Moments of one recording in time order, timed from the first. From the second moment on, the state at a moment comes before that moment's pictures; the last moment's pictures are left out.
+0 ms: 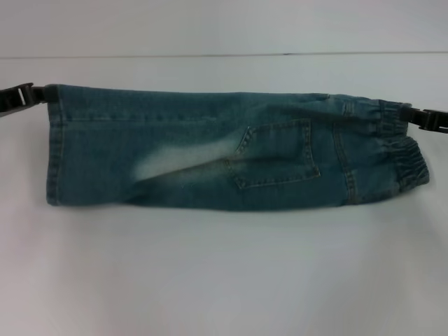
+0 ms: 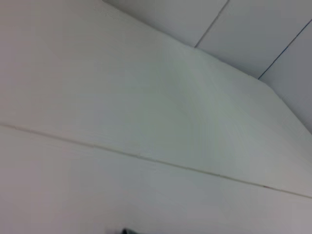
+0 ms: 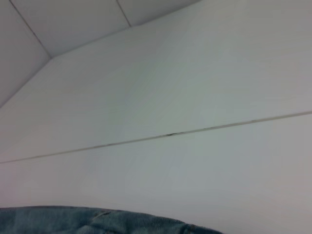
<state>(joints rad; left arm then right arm) -0.62 -2.01 0.42 0.75 2.27 1.22 -2.12 0.60 2.03 -0.39 -0.57 -2.20 -1.08 1.82</state>
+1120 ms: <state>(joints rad) -0.68 -2.05 0.54 0.64 2.26 0.82 -2.05 0.57 2.07 -0.39 -0.53 -2.04 -1.05 1.62</state>
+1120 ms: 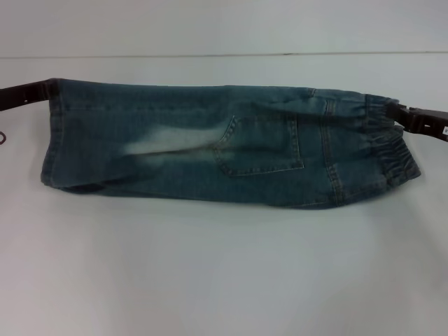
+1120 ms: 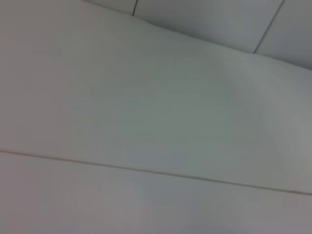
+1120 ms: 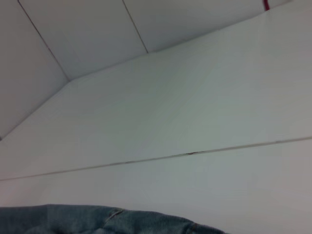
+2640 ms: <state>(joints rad) -0.56 -2.10 0.57 0.77 2.01 1.16 -1.77 0.52 1.99 -0.49 -0.64 -2.03 -1.22 1.81</state>
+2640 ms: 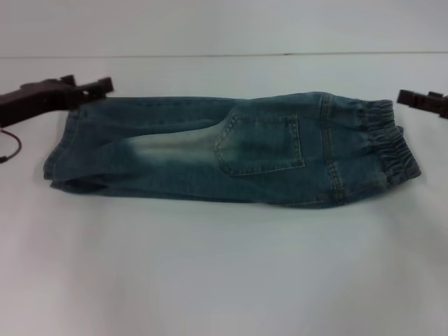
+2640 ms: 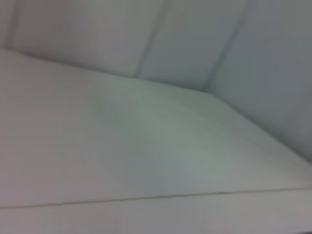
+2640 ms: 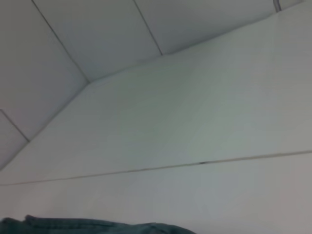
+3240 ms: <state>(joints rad) -0.54 -2.10 0.69 0.78 2.05 1.58 -1.59 0.63 1.86 -0.61 -0.91 -2.32 -1.68 2.24</state>
